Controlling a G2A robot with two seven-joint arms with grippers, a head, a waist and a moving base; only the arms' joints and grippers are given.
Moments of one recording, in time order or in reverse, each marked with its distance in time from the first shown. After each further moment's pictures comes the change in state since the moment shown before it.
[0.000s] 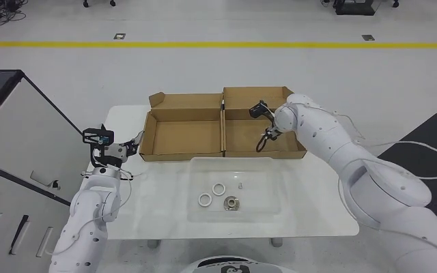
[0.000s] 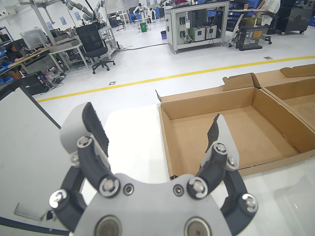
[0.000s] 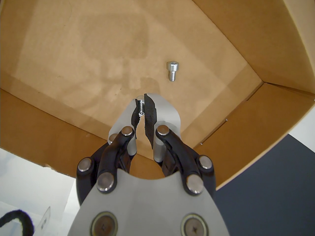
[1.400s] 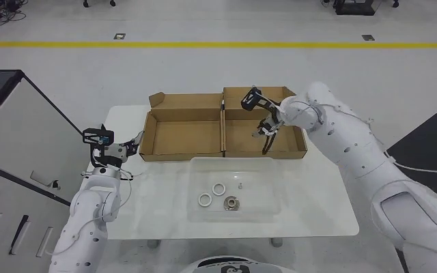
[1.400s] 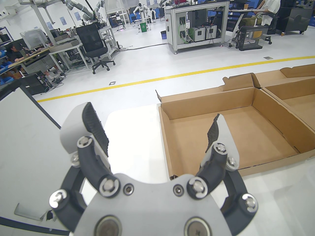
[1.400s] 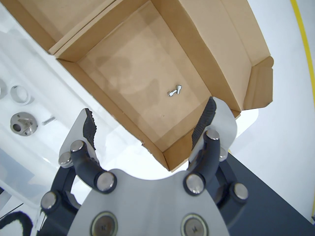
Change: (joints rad) left arm 0.000 0.000 0.000 0.000 0.000 0.000 0.000; right arm -0.230 0.251 0.436 -0.816 -0.176 -0.086 0.238
